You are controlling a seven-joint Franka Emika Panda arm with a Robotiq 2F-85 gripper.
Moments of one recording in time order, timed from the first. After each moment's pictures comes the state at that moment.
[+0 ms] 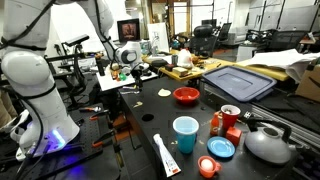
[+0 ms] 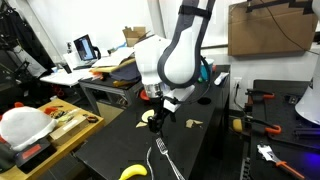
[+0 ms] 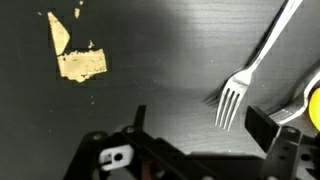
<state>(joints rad) 0.34 0.42 0.10 -2.28 0.02 2.72 0.50</state>
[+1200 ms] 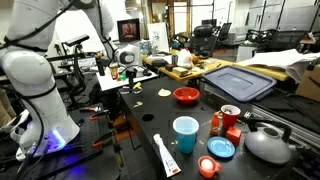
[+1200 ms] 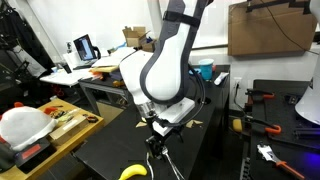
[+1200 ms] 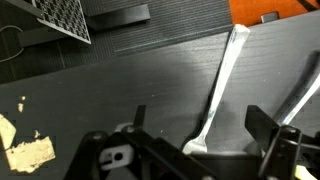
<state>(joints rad) 0.41 0.52 0.15 -2.15 0.17 2.52 0.64</state>
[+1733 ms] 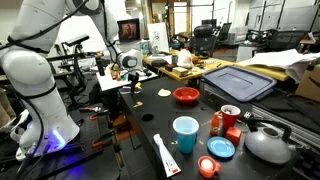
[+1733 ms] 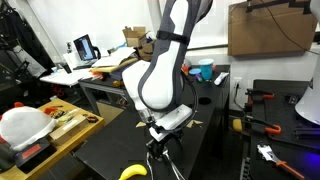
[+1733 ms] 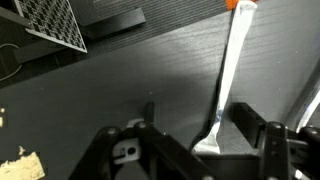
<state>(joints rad) 0.40 0.61 0.14 -2.10 0.21 2.54 0.68</state>
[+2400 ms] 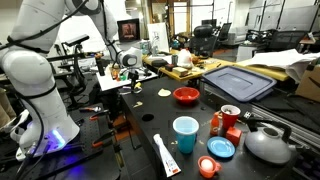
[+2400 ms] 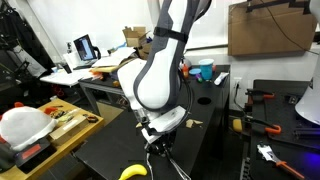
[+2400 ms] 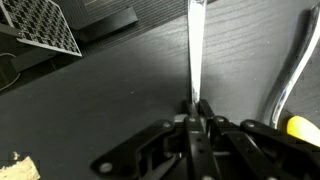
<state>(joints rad) 0.42 0.60 0.13 -2.07 0.21 2.54 0.78</state>
